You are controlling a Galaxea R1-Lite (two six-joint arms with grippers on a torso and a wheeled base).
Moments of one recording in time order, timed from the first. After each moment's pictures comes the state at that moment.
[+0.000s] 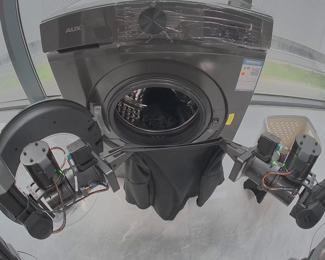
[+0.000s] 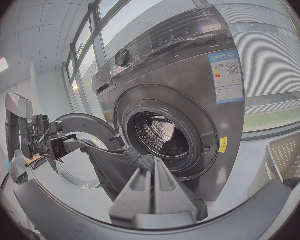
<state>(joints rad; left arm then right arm) -0.48 1.81 -0.34 -1.55 -0.31 -0.04 0.63 1.77 -0.41 -1.40 -0.04 0.11</state>
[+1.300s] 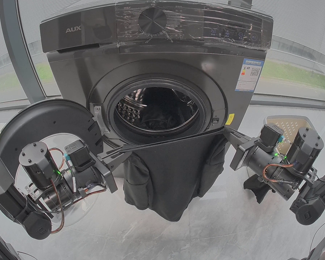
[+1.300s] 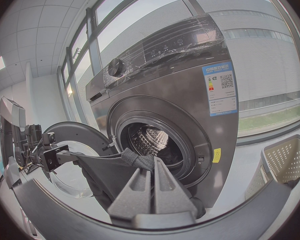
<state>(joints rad) -0.47 1.81 -0.33 -1.55 -0.31 -0.03 0.62 1.76 -0.46 -1.41 -0.10 0.10</state>
